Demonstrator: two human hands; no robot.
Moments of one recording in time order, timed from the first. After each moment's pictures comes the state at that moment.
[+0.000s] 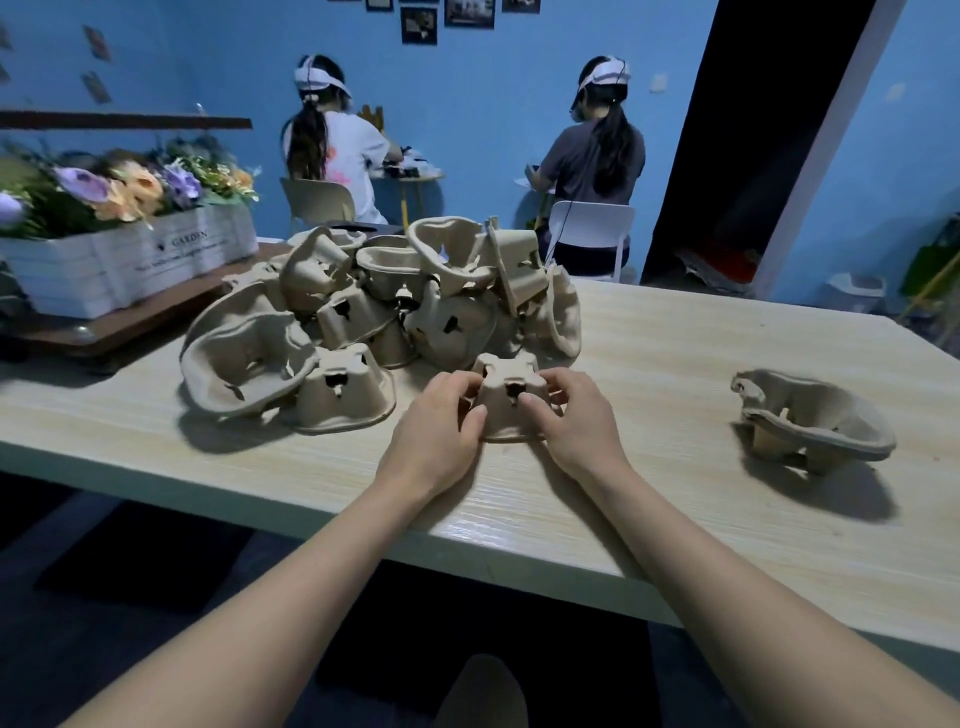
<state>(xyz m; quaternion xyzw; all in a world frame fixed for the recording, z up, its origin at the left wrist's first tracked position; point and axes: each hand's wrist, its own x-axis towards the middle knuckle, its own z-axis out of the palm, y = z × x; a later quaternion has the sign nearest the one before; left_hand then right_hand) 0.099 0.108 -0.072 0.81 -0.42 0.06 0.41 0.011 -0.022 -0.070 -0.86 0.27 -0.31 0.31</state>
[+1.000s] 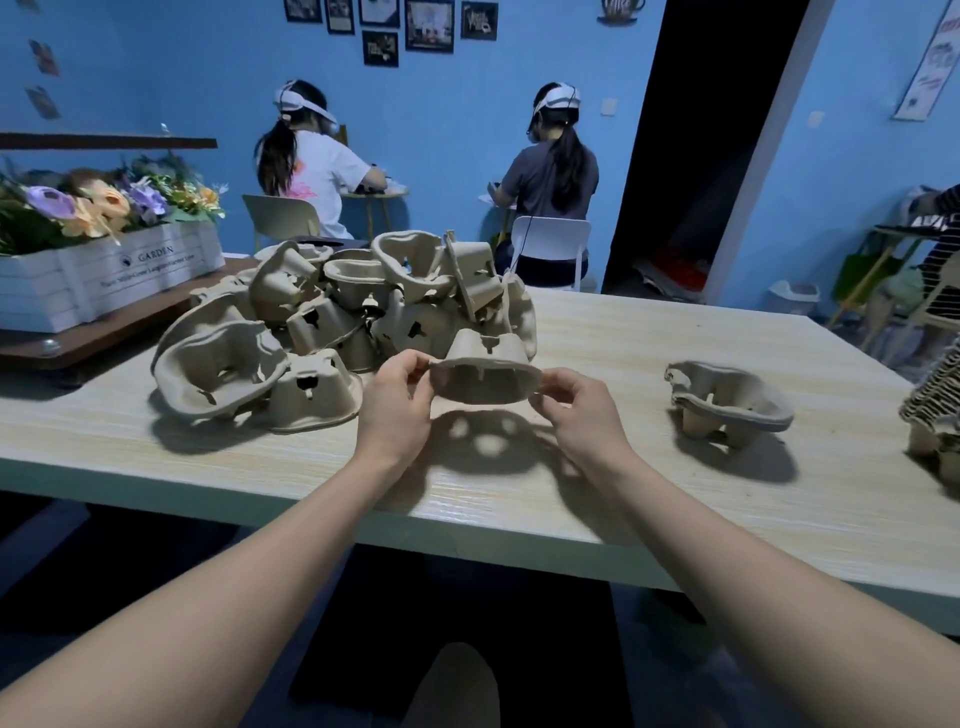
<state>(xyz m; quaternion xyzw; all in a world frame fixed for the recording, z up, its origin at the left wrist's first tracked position) 0.092 0.110 -0.056 0.74 -0.38 0.09 0.56 -0.038 -0.027 -0.050 -0.79 0.24 -0.34 0.45</state>
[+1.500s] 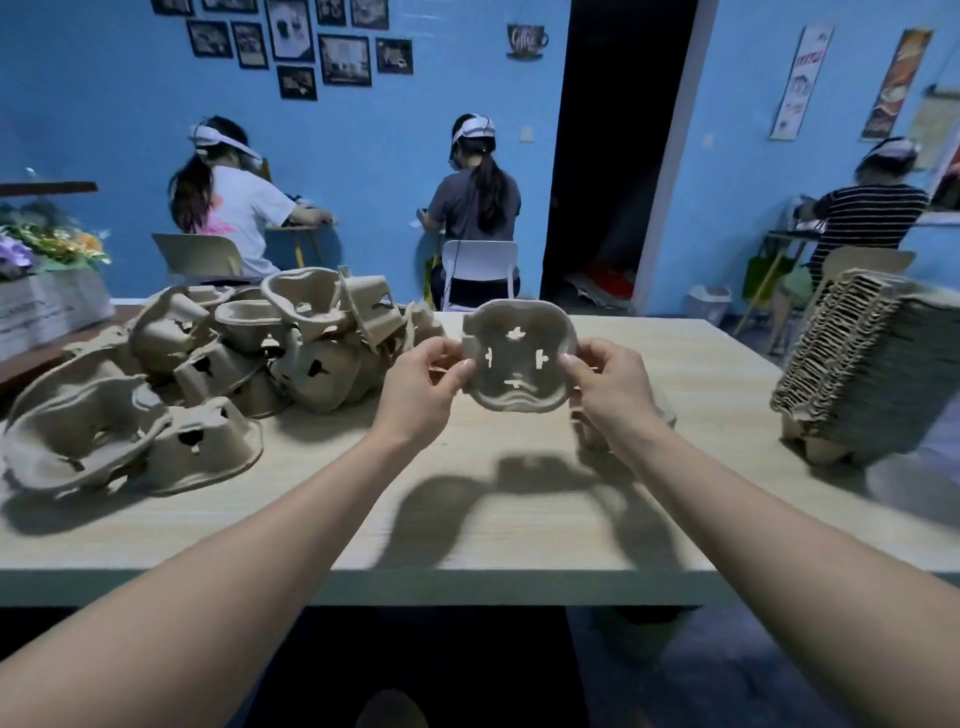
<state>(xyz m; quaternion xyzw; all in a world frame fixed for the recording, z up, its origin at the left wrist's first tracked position) 0.033 0.023 -0.010 0.65 -0.46 -0.04 0.60 -0.112 -0.092 0.003 -0.72 0.32 -0.44 0.43</state>
